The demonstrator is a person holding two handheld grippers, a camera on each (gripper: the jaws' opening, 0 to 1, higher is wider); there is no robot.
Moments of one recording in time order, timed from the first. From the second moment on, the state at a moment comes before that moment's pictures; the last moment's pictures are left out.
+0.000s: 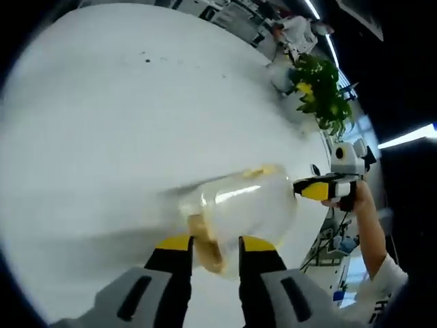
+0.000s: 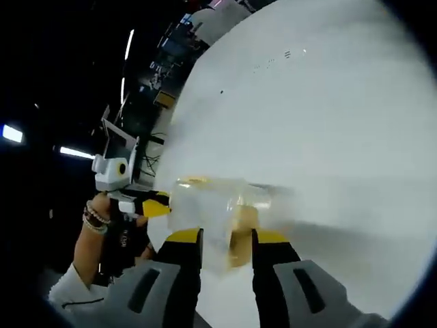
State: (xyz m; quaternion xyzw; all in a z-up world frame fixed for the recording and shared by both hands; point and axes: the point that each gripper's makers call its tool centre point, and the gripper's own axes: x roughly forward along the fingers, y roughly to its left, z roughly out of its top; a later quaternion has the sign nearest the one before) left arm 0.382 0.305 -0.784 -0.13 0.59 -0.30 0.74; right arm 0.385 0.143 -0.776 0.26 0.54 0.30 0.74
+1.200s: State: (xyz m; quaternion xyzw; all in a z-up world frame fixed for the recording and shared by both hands) left arm 0.382 0.308 -0.788 -0.18 0.61 -0.29 0.72; right arm 0.373 0.150 -0.780 0.24 0.55 0.30 0.74
